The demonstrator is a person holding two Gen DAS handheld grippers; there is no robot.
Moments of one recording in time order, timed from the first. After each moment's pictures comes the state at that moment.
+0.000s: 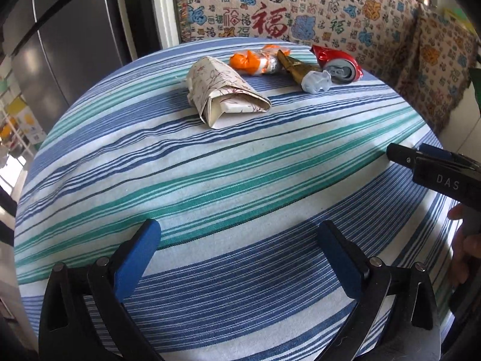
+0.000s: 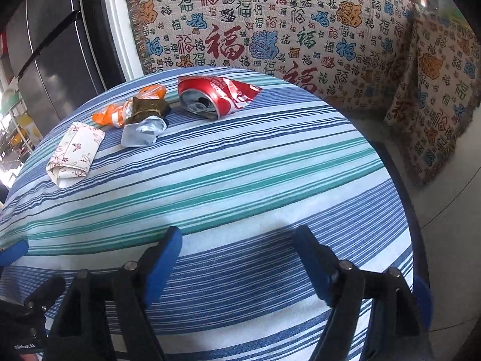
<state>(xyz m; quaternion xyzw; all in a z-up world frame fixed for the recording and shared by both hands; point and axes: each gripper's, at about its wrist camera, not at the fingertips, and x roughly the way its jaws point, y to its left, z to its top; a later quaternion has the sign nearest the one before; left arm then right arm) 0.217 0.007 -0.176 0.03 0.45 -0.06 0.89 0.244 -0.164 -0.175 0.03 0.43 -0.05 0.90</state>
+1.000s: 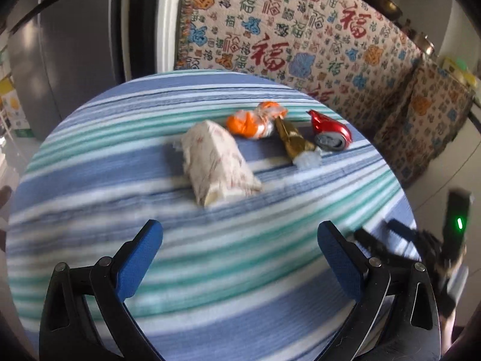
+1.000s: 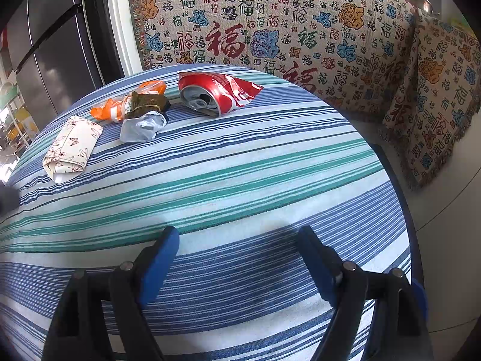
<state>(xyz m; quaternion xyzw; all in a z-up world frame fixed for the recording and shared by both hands) 0.273 0.019 -0.118 -0.05 0.43 -0.10 0.89 0.244 -0.162 -0.175 0.02 0.44 -0.06 0.90</state>
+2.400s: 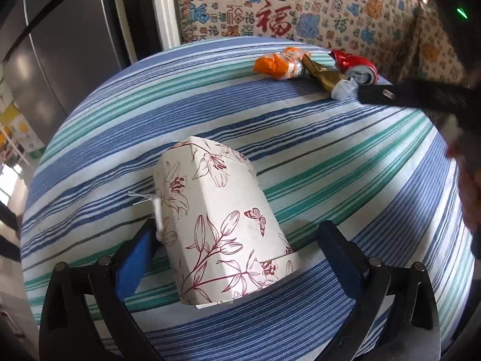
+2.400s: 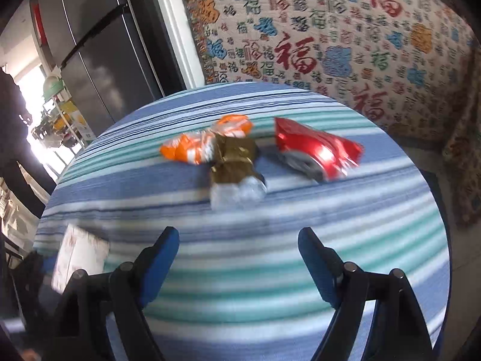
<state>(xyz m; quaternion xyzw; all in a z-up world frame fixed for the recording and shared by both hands) 0.243 0.038 -0.173 0.04 0.45 -0.08 0.89 0.320 -0.109 -0.144 0.03 0.44 0.08 0.89</state>
